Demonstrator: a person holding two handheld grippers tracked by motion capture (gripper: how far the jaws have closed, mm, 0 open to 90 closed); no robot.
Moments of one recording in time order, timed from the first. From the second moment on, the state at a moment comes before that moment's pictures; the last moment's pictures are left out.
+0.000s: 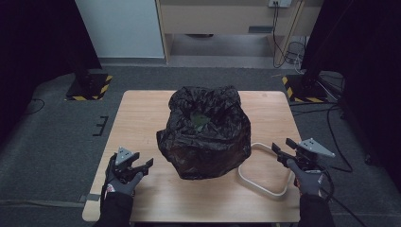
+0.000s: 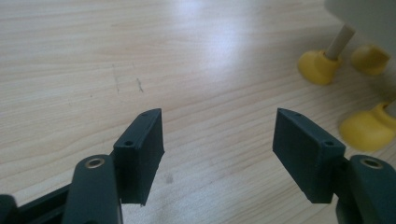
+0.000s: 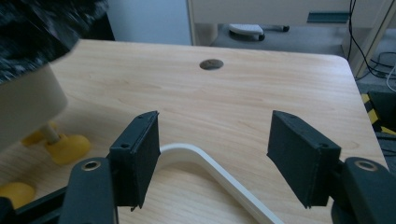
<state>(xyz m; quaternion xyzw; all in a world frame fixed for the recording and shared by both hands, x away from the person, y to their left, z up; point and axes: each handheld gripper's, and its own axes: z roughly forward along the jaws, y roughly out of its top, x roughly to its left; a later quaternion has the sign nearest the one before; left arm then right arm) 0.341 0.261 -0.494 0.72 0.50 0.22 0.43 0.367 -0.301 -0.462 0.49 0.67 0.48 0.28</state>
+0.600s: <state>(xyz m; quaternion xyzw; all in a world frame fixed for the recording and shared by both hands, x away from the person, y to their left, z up) 0.336 0.262 -0.478 0.71 0.49 0.23 0.45 0.365 -0.292 -0.441 0.47 0.66 0.51 0.29</state>
